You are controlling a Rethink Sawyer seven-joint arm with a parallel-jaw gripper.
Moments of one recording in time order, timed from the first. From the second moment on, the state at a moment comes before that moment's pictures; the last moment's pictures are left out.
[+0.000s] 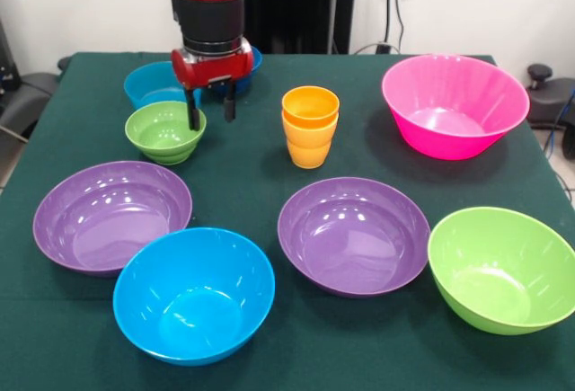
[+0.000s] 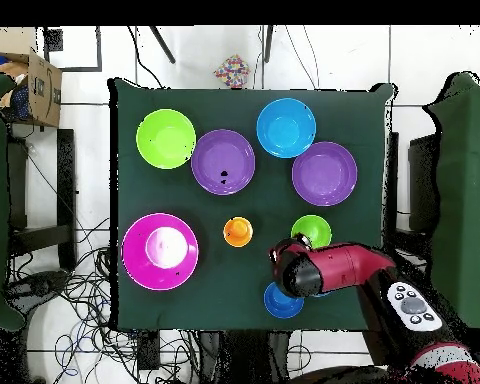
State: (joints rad) arm -0.69 -0.55 0.26 1.86 -0.80 0.25 1.42
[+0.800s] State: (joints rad) arm -0.69 -0.54 0.26 1.86 -0.80 0.21 1.42
